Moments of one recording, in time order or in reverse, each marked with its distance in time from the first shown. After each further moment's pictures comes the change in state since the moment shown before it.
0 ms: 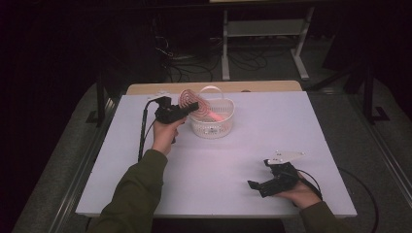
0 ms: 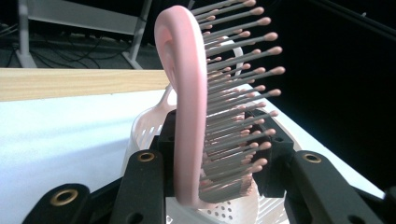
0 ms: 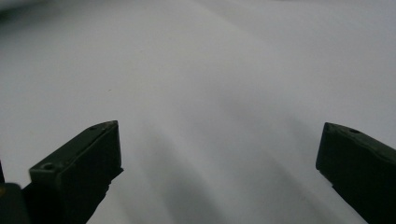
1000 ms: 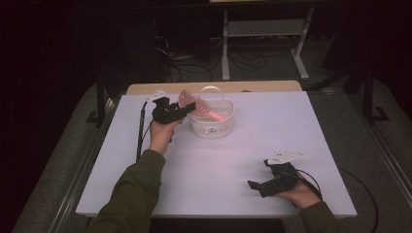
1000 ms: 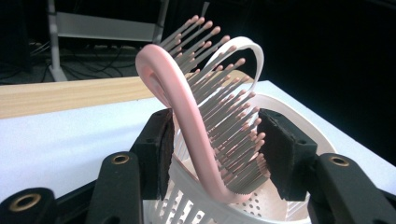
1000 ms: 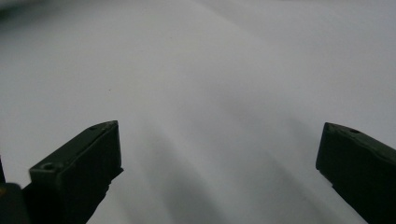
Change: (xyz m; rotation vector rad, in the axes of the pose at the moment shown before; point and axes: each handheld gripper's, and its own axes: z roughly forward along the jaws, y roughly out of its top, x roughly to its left) left arm 0.003 0.002 -0.008 -0.003 0.074 0.093; right arm 0.000 0.000 0.000 0.001 0.001 -0.001
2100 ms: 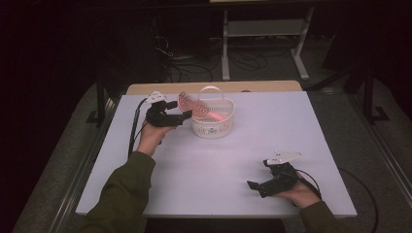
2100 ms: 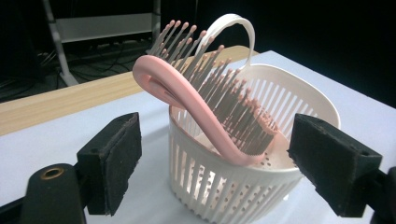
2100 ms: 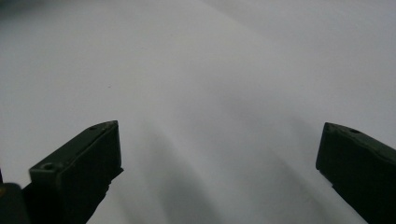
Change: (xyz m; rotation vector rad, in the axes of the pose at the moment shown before) left arm -0.003 0.003 -0.022 0.086 0.010 0.177; right arm -0.001 -0.001 0.003 0.006 0.010 -0.001
